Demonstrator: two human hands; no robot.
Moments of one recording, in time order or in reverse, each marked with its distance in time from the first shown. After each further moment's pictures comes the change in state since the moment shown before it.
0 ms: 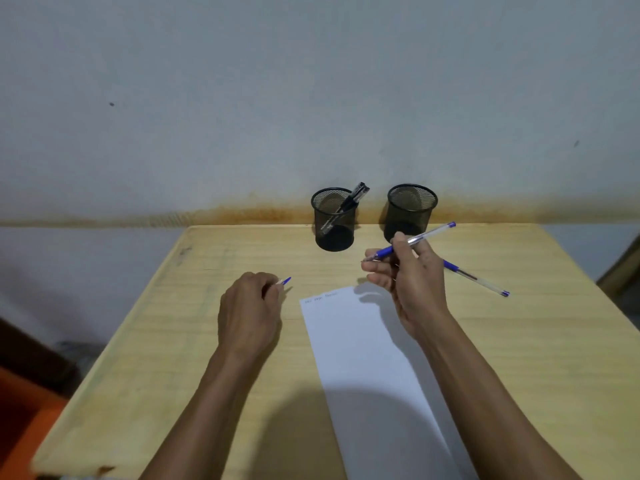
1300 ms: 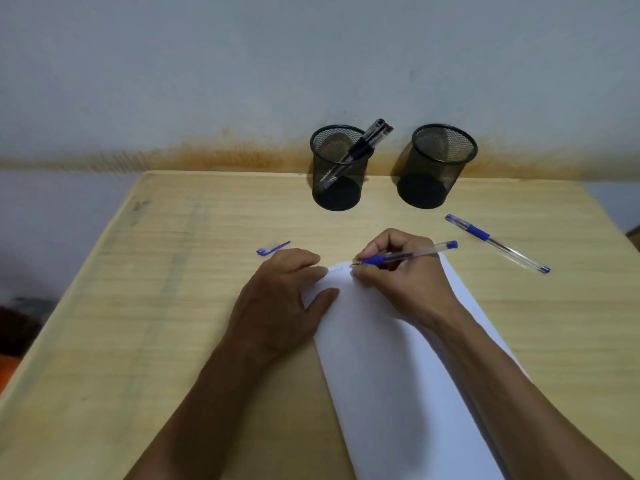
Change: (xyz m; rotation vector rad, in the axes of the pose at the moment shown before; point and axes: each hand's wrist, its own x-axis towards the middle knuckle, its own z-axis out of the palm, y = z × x) left_hand 0.005 -0.016 0.052 -0.032 -0.292 0.439; right_hand 0.028 0.055 -0.016 -0.815 -0.173 -0.051
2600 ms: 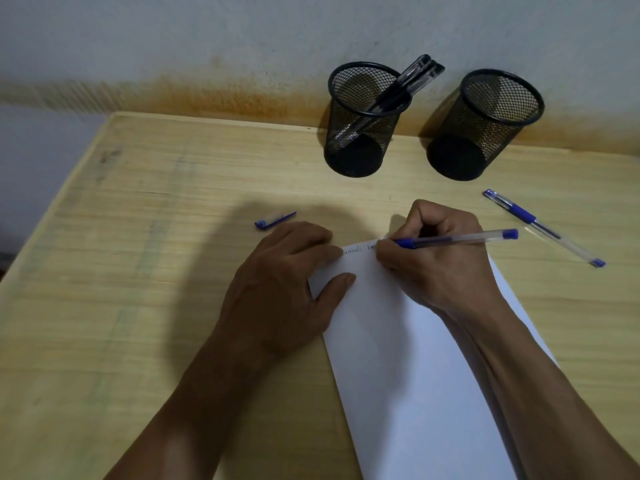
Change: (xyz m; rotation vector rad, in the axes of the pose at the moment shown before) left_hand 0.001 0.002 -0.001 -0.033 0.011 -0.033; right_hand 0.018 0.017 0.009 0.034 0.040 -0.101
